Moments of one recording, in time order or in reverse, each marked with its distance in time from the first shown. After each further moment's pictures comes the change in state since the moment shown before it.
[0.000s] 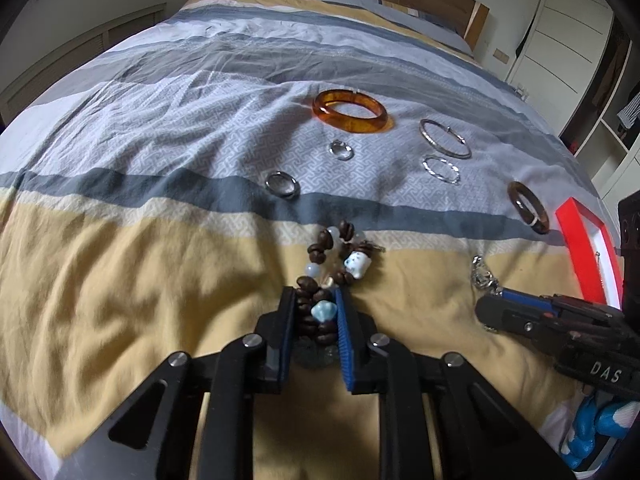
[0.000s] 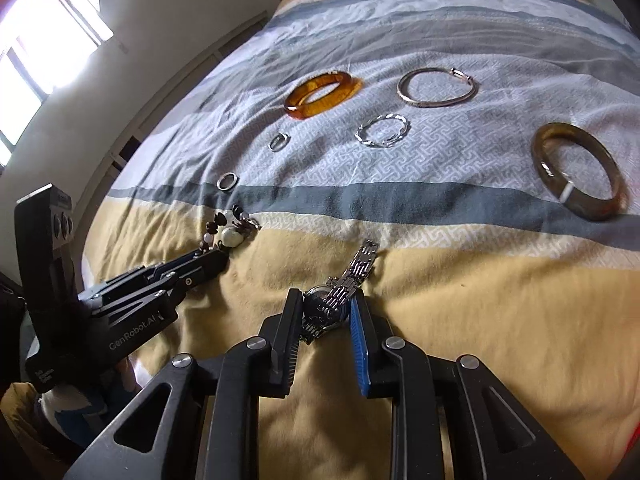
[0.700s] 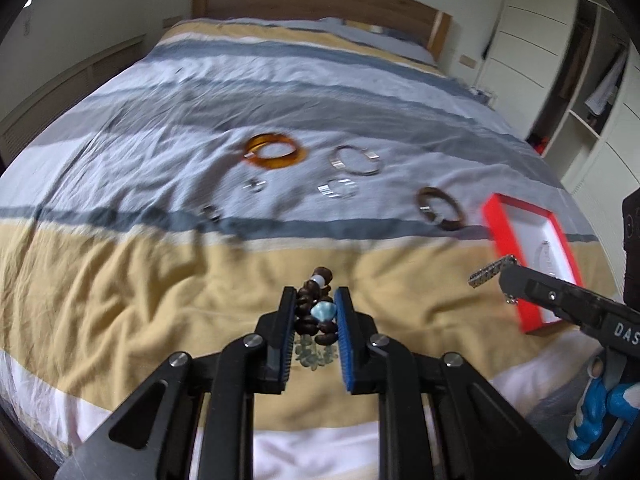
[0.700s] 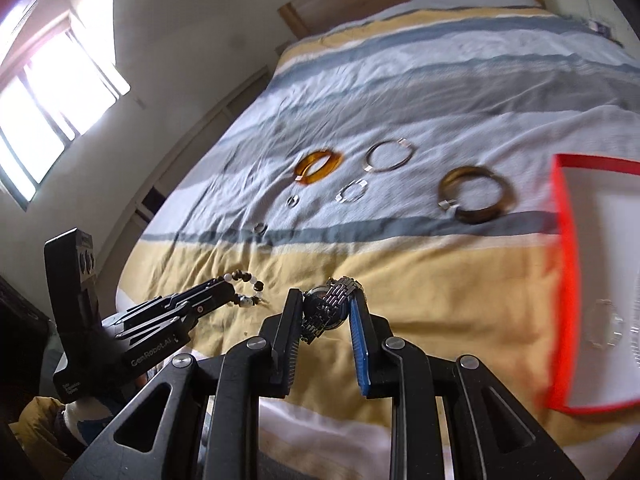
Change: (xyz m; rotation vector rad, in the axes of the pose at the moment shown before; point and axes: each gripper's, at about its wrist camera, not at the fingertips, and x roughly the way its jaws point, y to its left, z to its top) left arm -0.081 -0.083 -0.010 0.083 -0.075 -0.056; right arm -0.131 -0.024 -0.031 0.063 -0.193 0.035
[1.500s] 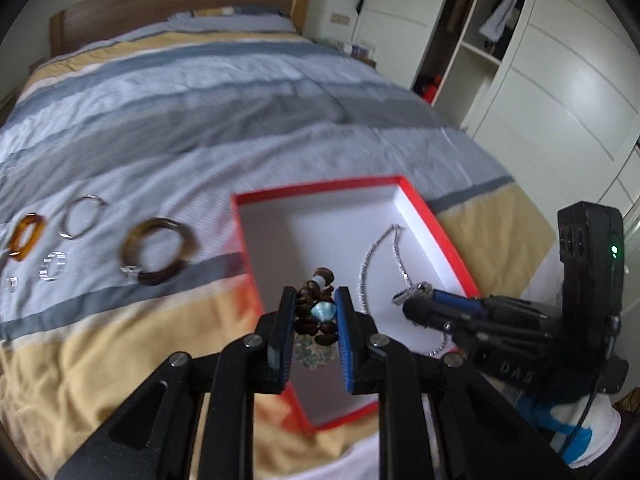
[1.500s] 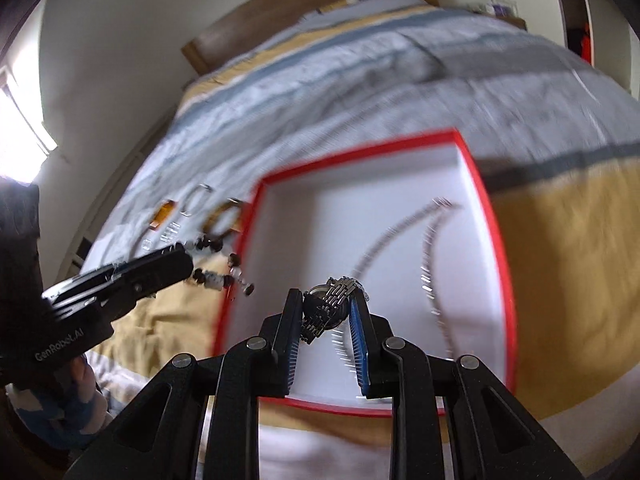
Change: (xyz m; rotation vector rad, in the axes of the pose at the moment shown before) left arm 0.086 -0.266 0.032 0.274 0.099 -0.273; right arm -0.104 -0.208 -0.016 0.168 -0.049 -0.241
